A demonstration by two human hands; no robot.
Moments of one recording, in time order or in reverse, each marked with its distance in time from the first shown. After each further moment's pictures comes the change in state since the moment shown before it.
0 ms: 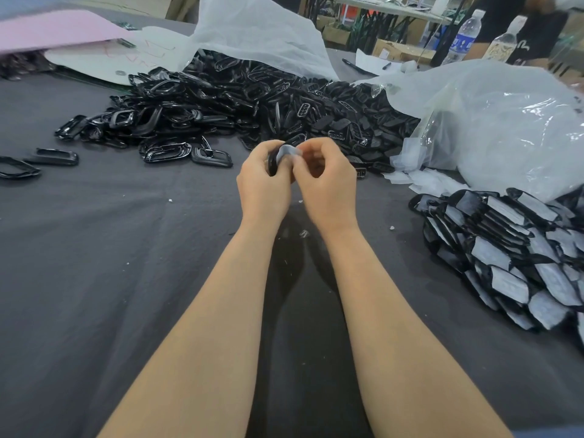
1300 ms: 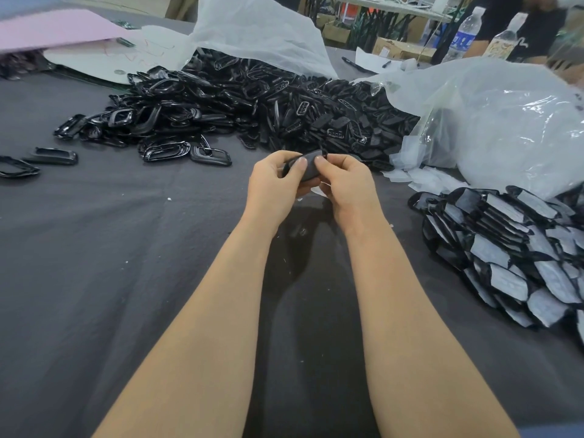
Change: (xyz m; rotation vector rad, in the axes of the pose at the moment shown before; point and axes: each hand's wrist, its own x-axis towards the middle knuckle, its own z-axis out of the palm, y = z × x) left_hand -0.004 0.002 0.002 -0.133 -0.238 -0.105; right_hand 0.019 0.024 -0.016 0.366 -0.038 0.583
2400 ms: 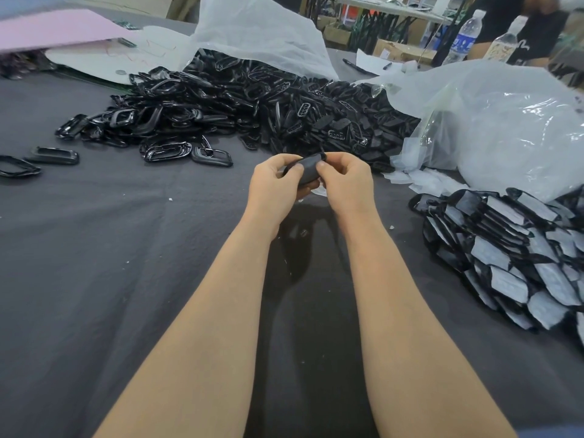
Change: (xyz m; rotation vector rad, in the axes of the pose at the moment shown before) left_hand -0.003 0.009 0.002 -0.045 0.043 -0.079; right_hand 0.001 0.003 0.000 -0.297 0.065 -0.235
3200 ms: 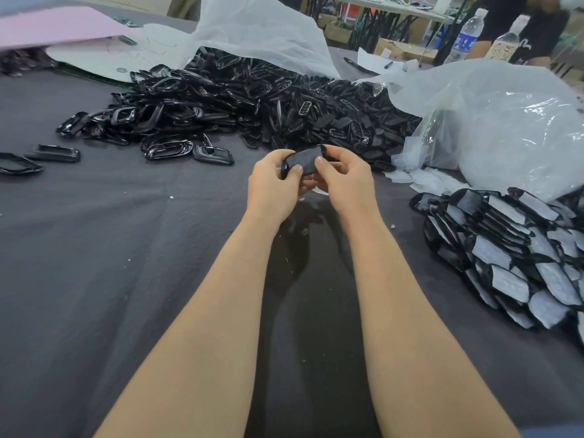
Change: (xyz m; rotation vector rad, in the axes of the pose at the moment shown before) left_hand 0.010 -0.012 -0.005 0.176 0.028 0.064; right_hand -0.005 -0.002 -0.001 0.082 -0.059 0.024
